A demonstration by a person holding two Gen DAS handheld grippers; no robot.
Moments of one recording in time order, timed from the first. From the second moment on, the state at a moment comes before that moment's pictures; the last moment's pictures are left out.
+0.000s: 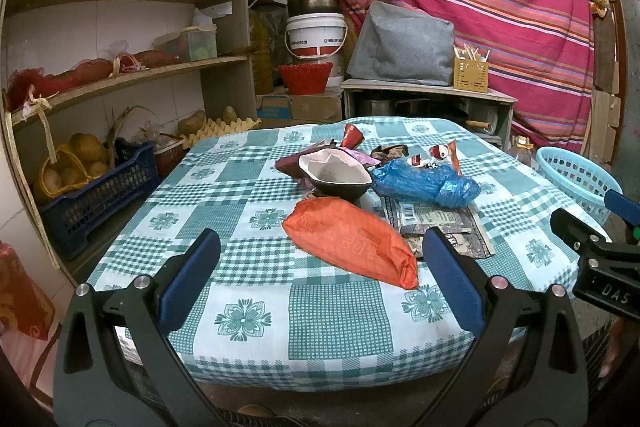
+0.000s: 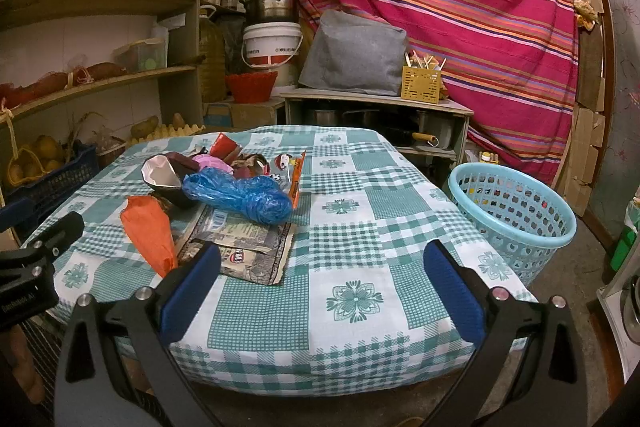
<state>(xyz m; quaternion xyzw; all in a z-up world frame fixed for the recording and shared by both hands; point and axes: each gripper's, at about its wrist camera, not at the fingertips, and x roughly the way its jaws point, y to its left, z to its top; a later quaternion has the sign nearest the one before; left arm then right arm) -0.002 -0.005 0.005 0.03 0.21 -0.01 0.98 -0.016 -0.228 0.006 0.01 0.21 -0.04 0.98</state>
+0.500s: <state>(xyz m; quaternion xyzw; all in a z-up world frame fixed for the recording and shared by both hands) -0.001 -0.007 0.005 0.03 0.22 -0.01 0.98 -0.015 -0.237 0.004 0.01 0.22 -0.04 0.98</state>
